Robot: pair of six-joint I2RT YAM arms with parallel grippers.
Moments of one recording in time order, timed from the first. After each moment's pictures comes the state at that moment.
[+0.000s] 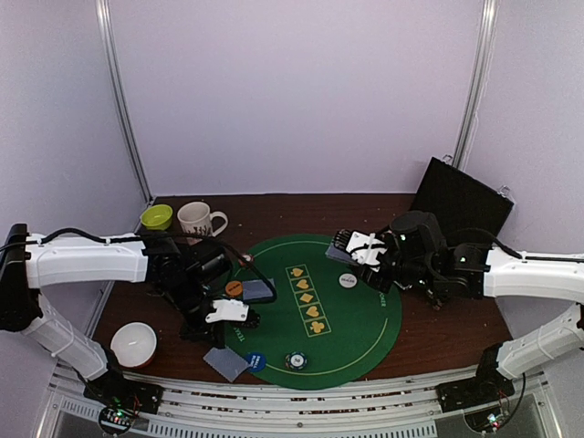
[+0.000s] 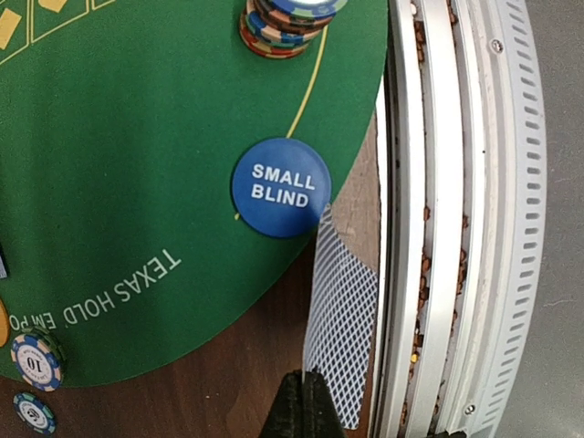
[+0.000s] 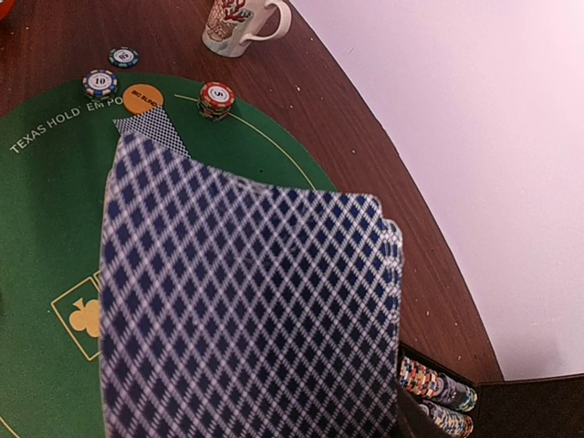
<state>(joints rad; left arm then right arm) -0.92 1.44 0.97 -0.95 0.32 0.63 0.92 1.22 0.82 -0.14 0.26 -0.50</state>
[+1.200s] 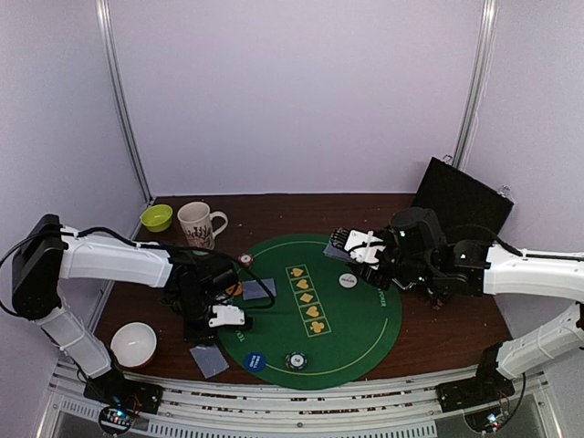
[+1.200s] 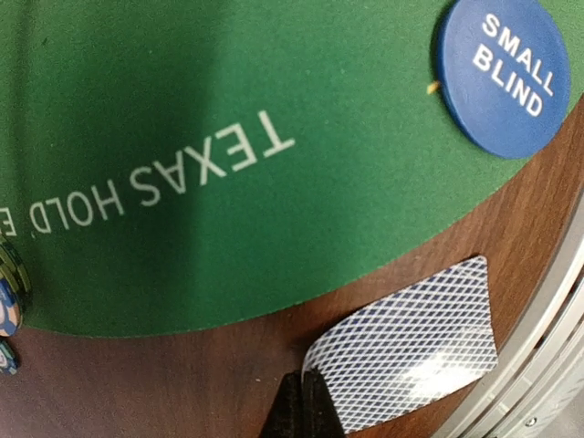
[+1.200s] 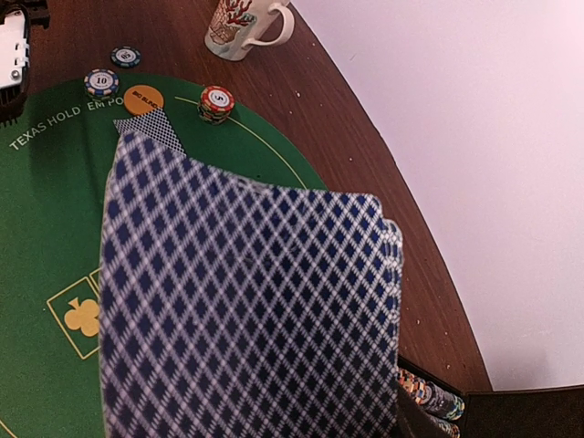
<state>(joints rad) -0.88 1.59 0.91 -0.89 0.06 0.49 0.92 1.22 0.85 -0.16 0.26 -0.54</state>
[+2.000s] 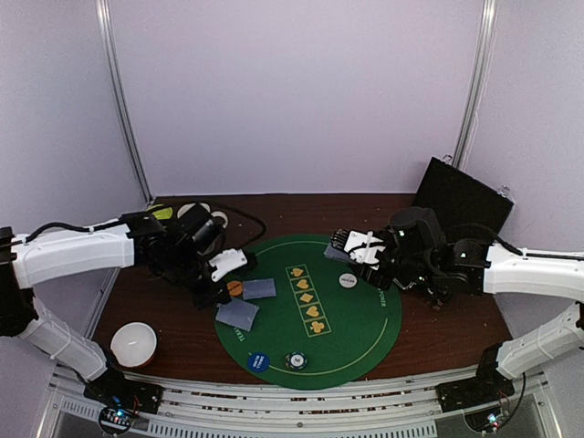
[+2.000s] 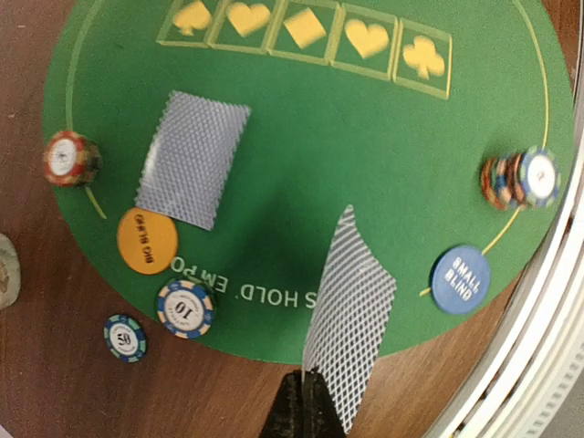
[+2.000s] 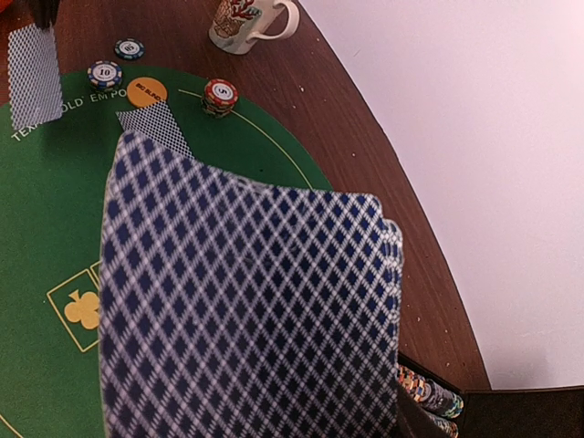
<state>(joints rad) -0.85 1.42 1.06 -0.82 0.09 0.26 0.92 1.23 0.85 -0.18 0.26 -0.55</state>
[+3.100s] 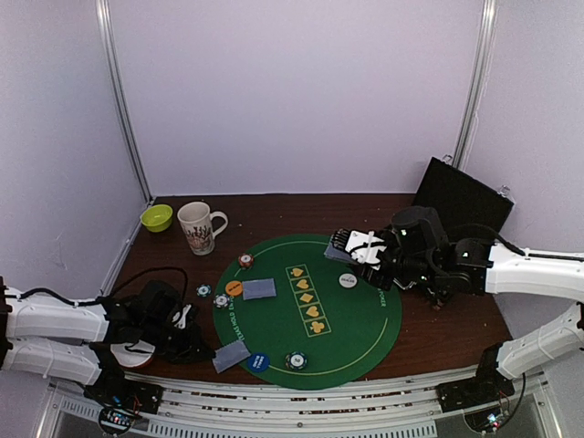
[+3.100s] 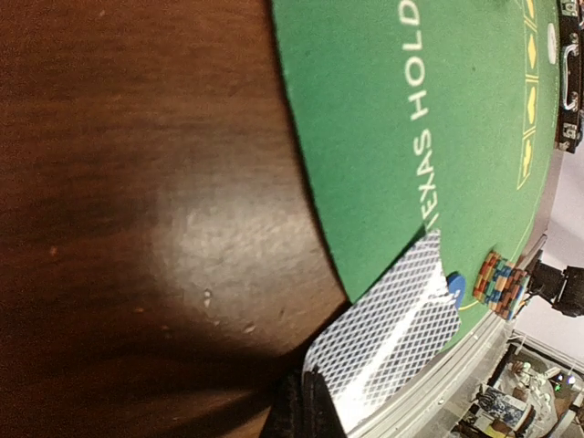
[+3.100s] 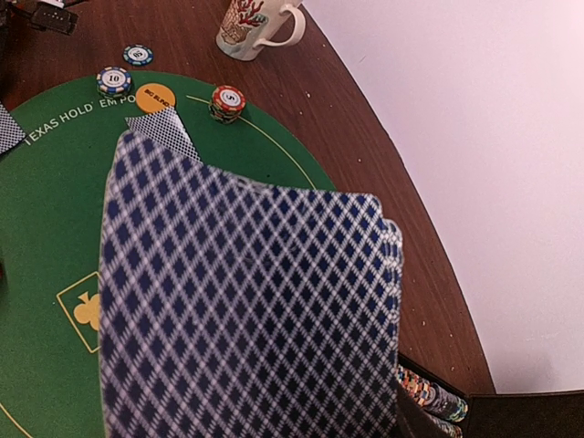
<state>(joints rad) -0.74 1.07 0.27 -0.18 0.40 -0.99 0.92 1.21 0.86 -0.19 0.23 -0.55</state>
